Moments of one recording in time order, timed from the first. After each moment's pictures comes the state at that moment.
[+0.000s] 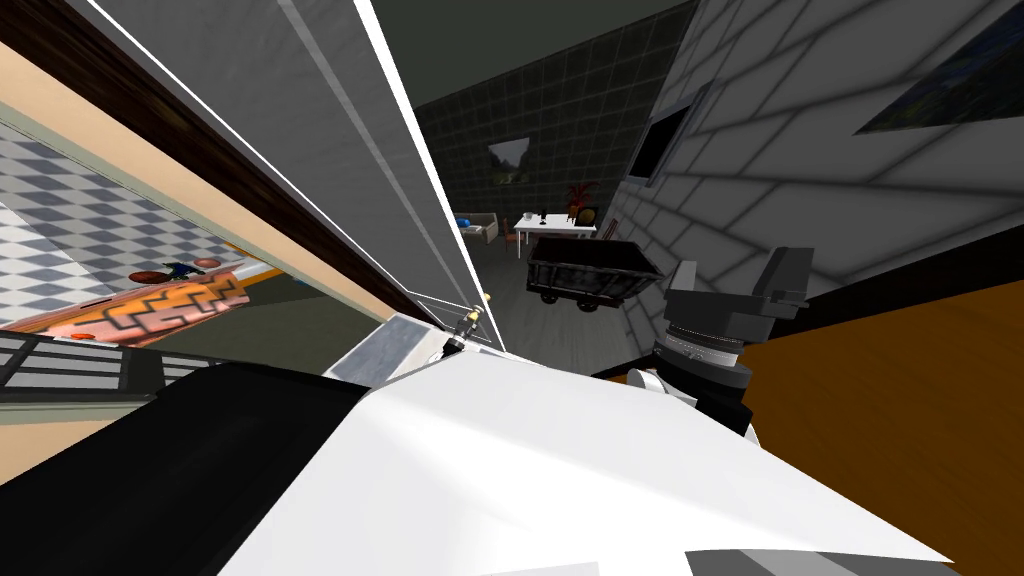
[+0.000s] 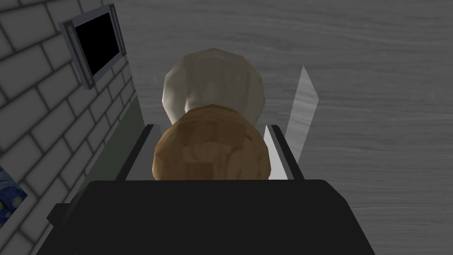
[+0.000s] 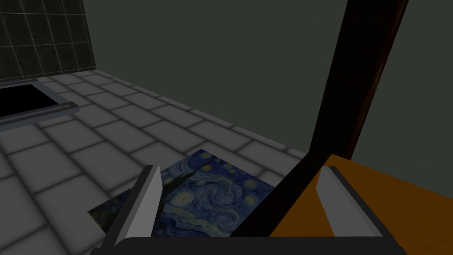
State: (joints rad) arm 0.05 0.34 0.13 -0.62 -0.28 -1.08 -1.08
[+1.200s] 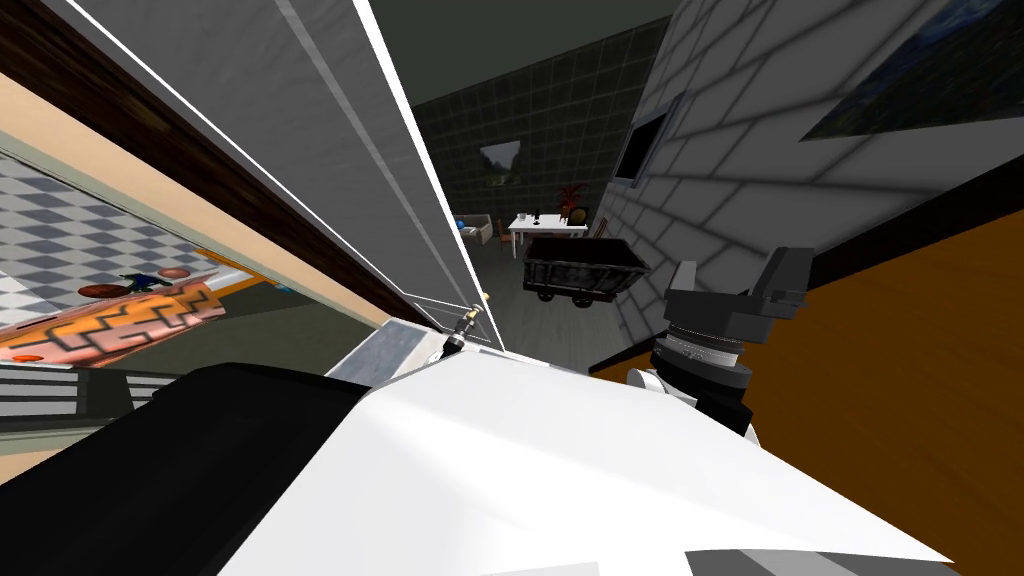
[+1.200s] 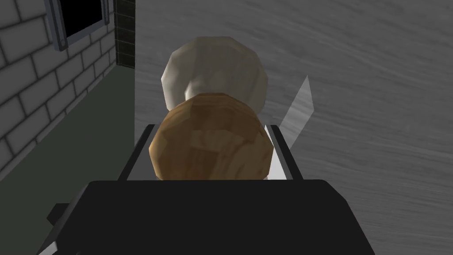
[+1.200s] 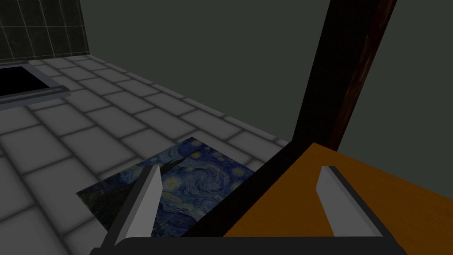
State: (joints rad) arm 0.04 0.34 0.11 -0.62 -0.22 -1.06 -0.87
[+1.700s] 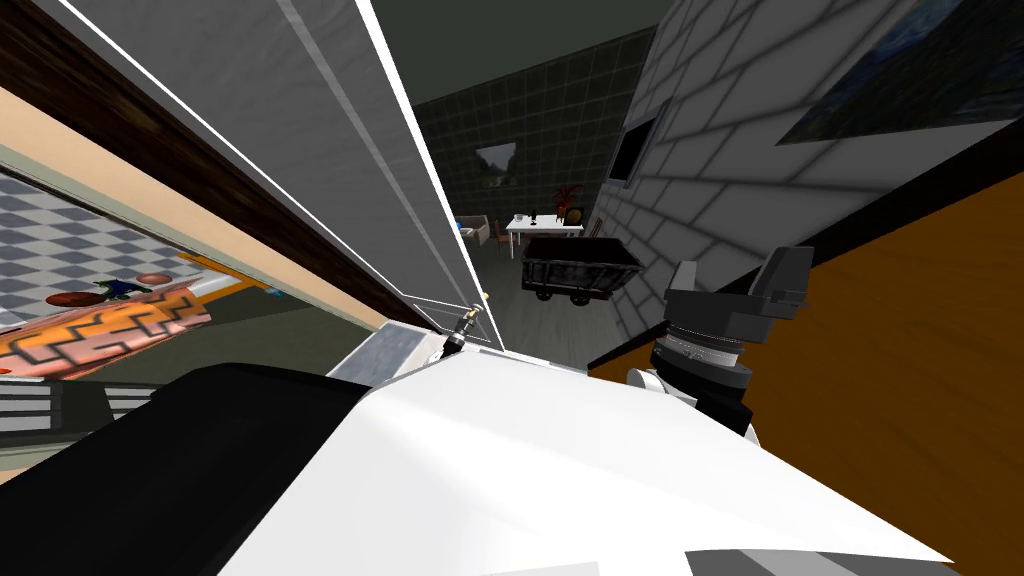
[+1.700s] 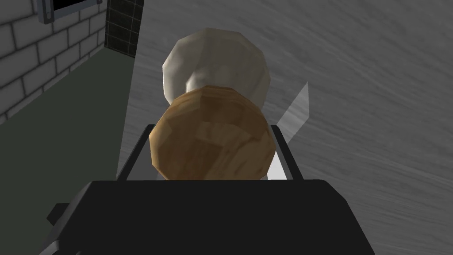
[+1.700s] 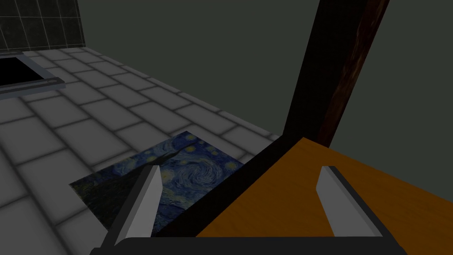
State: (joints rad) arm 0.03 0.34 0.10 -0.62 -0.19 -1.06 -0.75
